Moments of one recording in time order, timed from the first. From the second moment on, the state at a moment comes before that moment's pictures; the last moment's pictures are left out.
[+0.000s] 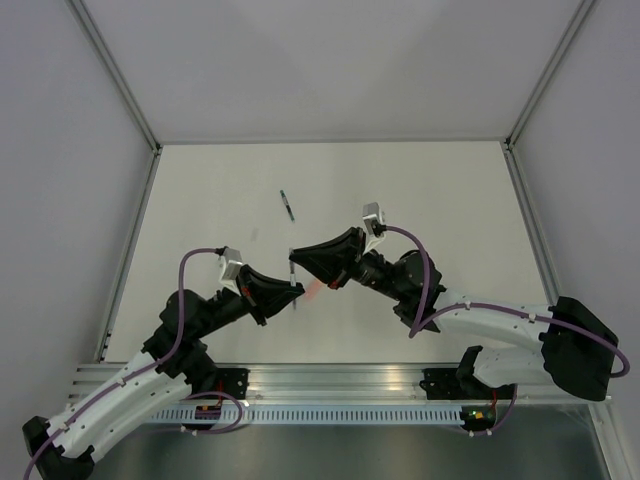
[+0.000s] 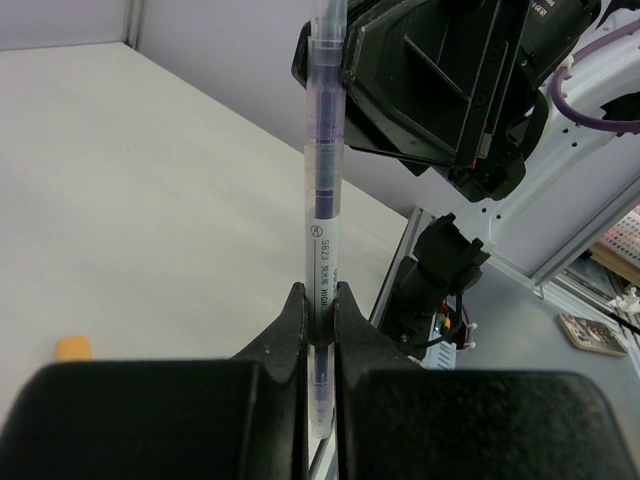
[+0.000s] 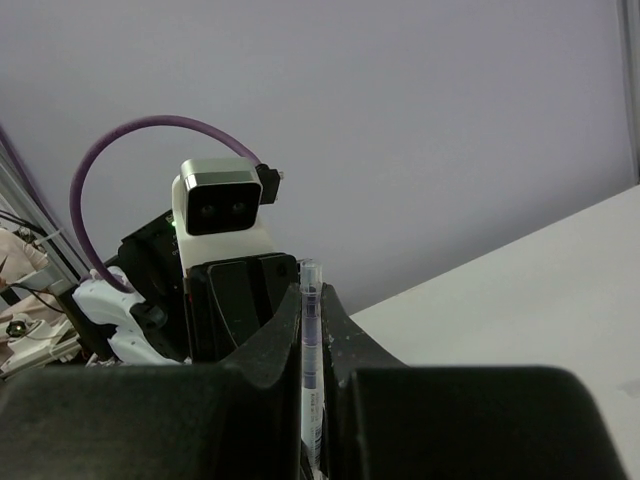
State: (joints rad) left arm -0.78 0.39 0.33 0.26 0.32 -0.48; right arm 1.02 1.24 0.65 1.02 -0.22 0.53
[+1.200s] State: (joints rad) left arm -0.78 0.44 0.32 0.27 0.31 -0.48; right arm 1.06 1.20 0.79 0.74 -0.16 0.39
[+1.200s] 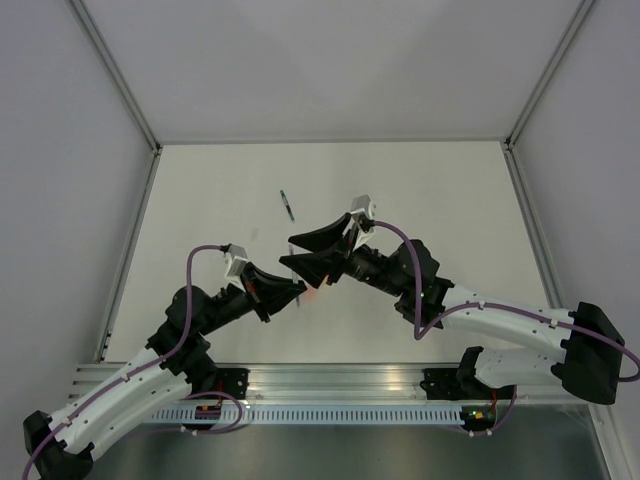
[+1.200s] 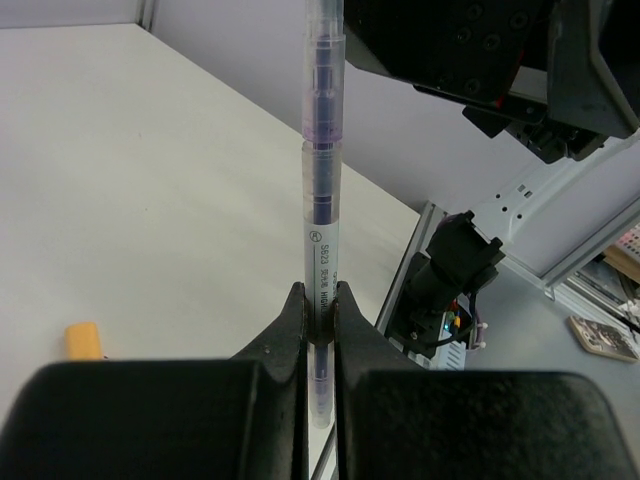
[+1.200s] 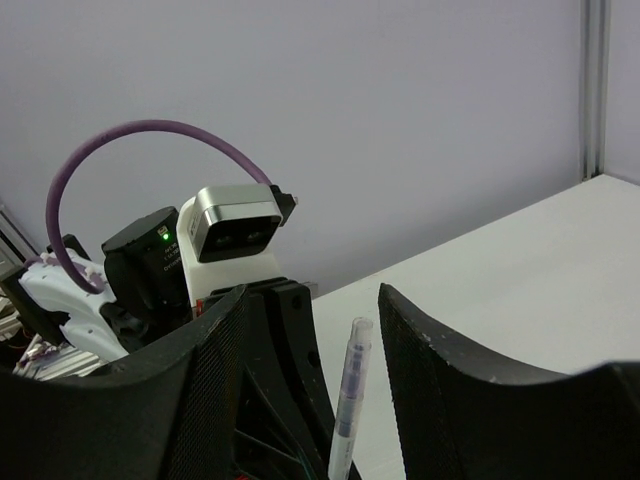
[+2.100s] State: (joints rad) left arm -0.78 0.41 0.32 0.26 0.34 -0.48; right arm 1.05 1.23 0.80 0.71 -0.19 0.38
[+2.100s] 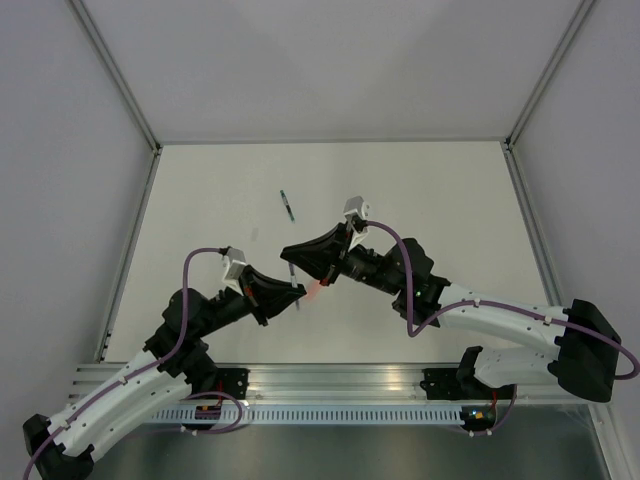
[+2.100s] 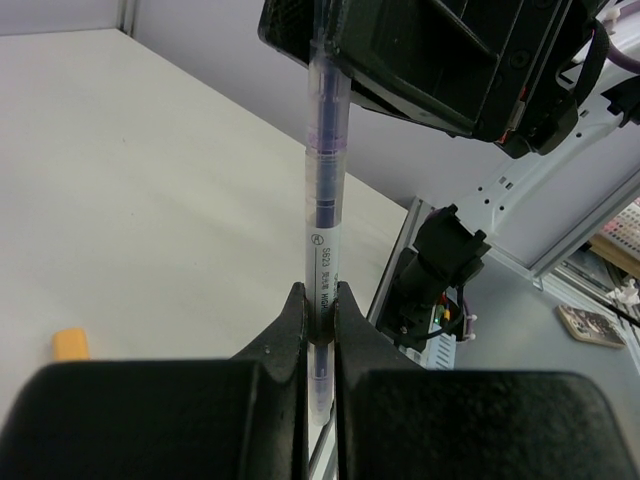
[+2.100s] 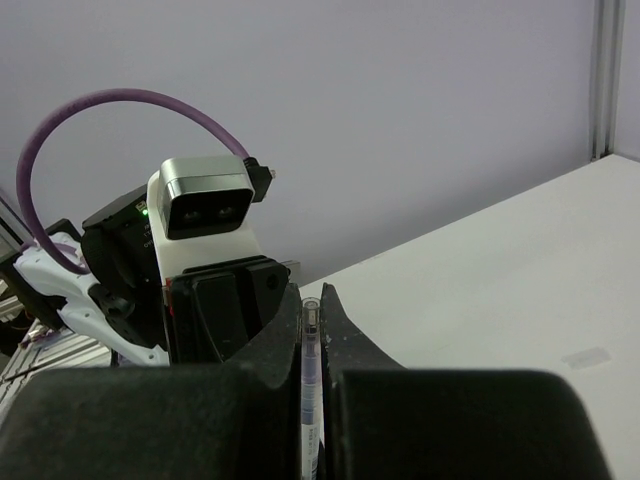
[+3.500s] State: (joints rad) left arm -0.82 0.56 0.53 -0.13 0.28 -0.41; right arm 1.01 1.16 0.59 0.87 -0.17 0.49
